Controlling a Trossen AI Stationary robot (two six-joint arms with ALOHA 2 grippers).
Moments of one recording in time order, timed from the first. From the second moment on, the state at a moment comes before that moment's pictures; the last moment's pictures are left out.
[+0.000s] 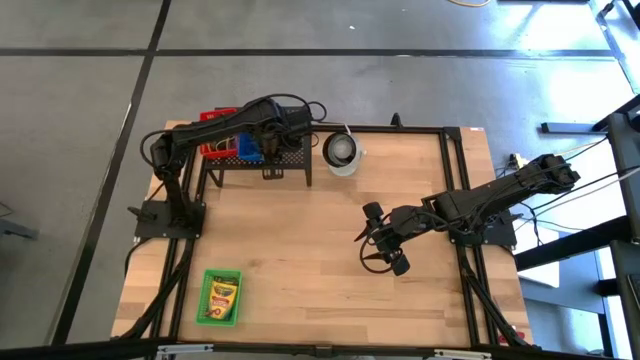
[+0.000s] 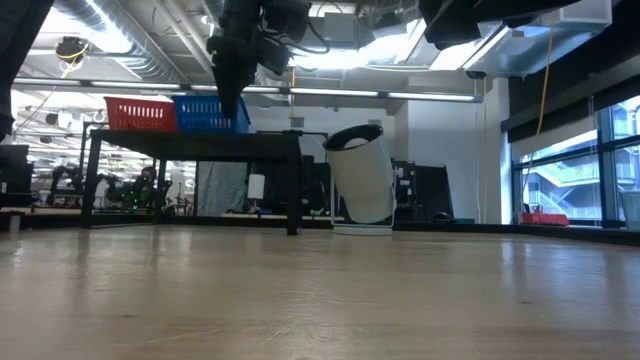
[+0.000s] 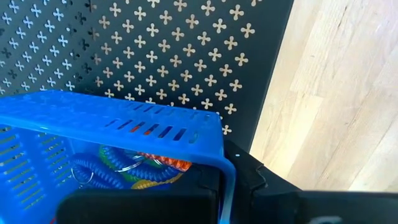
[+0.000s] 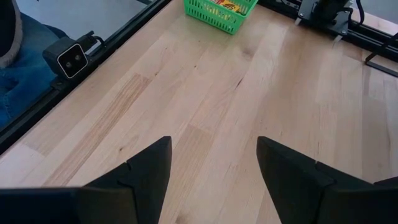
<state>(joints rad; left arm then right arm) 0.40 1.81 1.80 -1.57 -0.20 0.19 0.34 1.27 0.88 -0.25 -0.02 -0.20</state>
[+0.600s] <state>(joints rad) 0.38 1.76 1.81 -1.57 -0.34 0.17 0.34 1.27 0.88 -0.25 -0.02 -0.20</state>
